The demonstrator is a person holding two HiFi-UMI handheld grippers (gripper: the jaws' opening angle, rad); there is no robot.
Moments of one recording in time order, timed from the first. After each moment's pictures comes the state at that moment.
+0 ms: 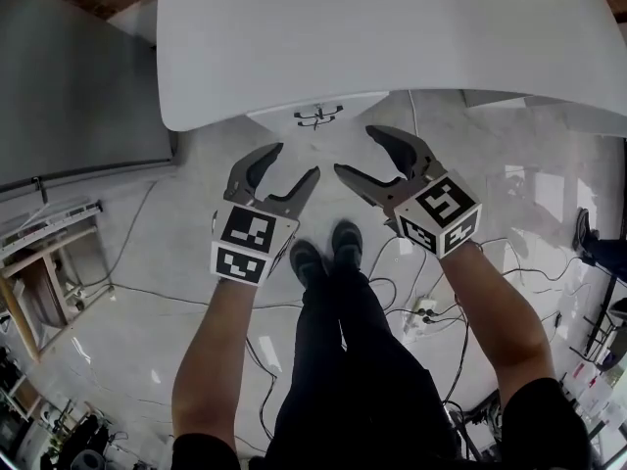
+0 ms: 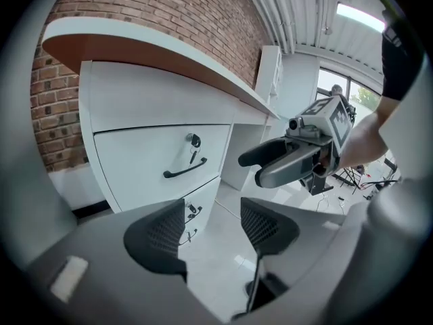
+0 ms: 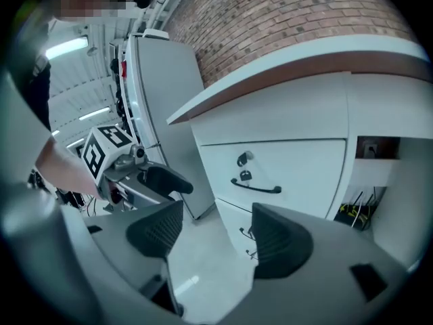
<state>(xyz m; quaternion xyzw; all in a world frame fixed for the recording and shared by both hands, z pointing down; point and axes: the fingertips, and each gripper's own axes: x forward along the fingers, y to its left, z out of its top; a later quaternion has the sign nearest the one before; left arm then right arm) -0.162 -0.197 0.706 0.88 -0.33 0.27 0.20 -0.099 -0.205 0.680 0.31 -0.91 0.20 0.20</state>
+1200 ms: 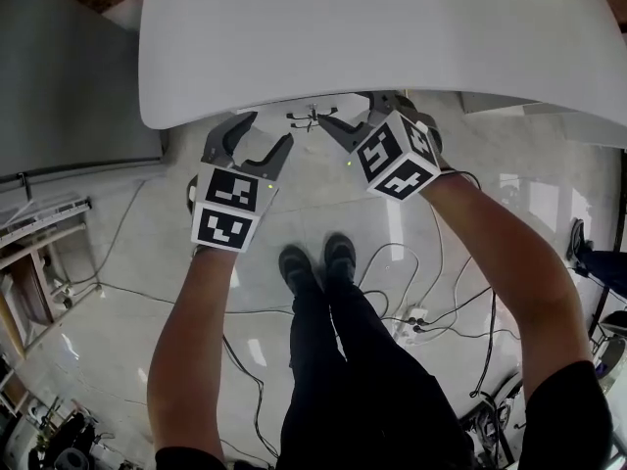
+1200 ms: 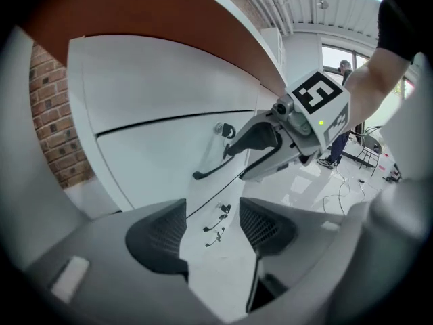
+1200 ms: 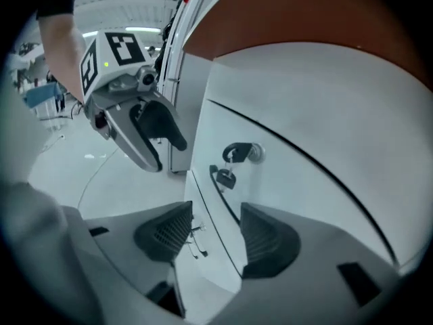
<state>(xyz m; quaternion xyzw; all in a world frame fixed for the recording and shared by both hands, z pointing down) -0.181 -0.249 0.735 0.86 -0.37 0.32 0.15 -0.118 -0.280 0.731 0.22 -0.88 -0.06 0.41</state>
